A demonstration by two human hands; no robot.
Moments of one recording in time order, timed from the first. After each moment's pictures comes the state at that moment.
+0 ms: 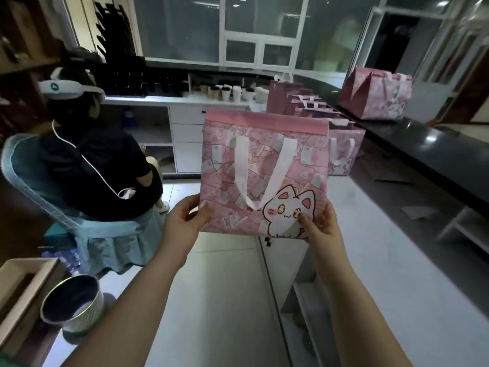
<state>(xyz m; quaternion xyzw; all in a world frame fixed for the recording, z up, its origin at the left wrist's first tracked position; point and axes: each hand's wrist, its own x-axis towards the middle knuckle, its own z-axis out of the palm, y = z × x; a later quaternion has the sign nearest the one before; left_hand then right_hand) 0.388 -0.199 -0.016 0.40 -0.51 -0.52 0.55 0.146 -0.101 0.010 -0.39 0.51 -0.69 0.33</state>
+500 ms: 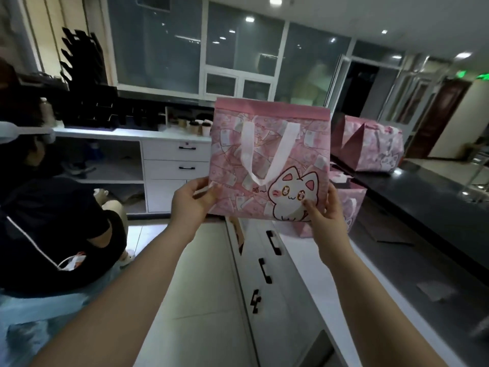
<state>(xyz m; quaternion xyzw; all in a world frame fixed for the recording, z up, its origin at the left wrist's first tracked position) 0.287 -0.492 0.072 0.34 -0.55 -0.50 0.57 0.057 -0.364 0.097 -0.41 0.51 -0.72 0.24</state>
